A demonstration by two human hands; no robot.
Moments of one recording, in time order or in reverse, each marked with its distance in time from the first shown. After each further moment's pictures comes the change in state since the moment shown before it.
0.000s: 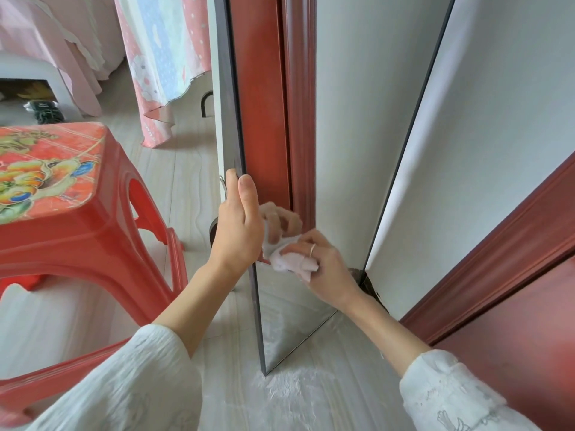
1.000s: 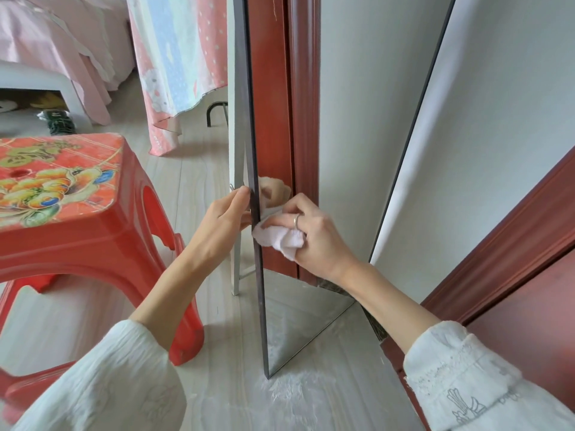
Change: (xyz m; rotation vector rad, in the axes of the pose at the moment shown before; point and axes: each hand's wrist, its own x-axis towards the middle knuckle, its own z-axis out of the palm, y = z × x) left_hand 0.011 -0.008 -0.048 -0.278 -0.272 -0.095; right_hand 0.037 -0.073 -0.021 -0.122 -0.015 -0.228
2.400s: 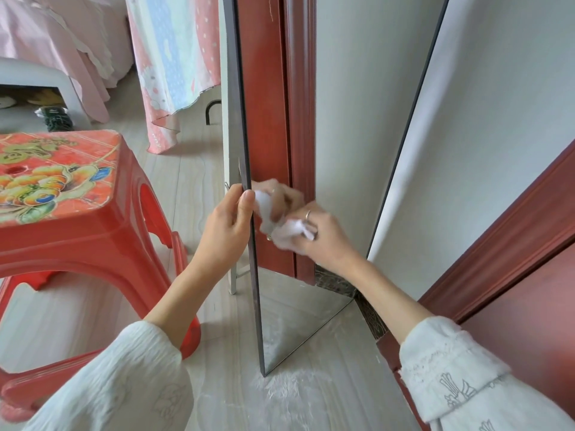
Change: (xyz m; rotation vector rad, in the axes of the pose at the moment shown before) left_hand -0.003 -0.012 0.013 0.425 0.224 0.232; right_hand -0.003 0.017 -0.008 0.185 -0.107 0.386
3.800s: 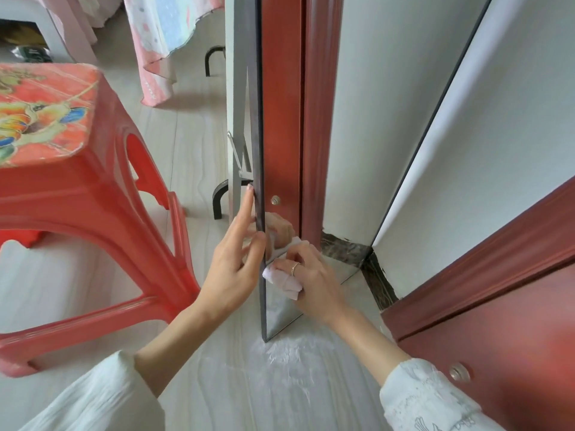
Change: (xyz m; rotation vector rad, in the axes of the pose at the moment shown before) left_hand -0.075 -0.048 0.025 -0.181 -0.117 -0.083; right_hand -0.059 0.097 0.091 -0.407 0.032 -0.309
